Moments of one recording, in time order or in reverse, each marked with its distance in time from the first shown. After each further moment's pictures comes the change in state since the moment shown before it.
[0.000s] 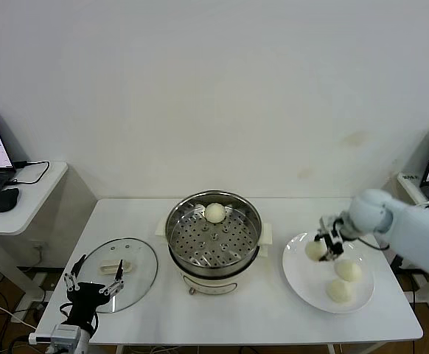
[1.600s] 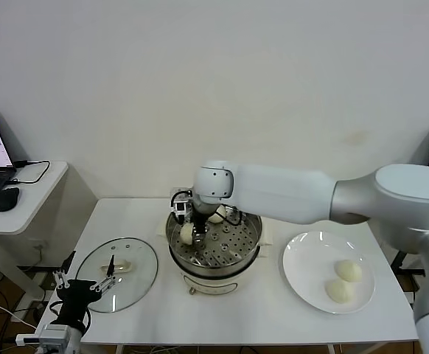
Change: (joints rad) left arm 0.018 -0.019 -0.049 -0.038 -0.012 -0.002 -0.002; right arm 0.111 0.812 -0.216 -0.243 0.437 -0.354 0.251
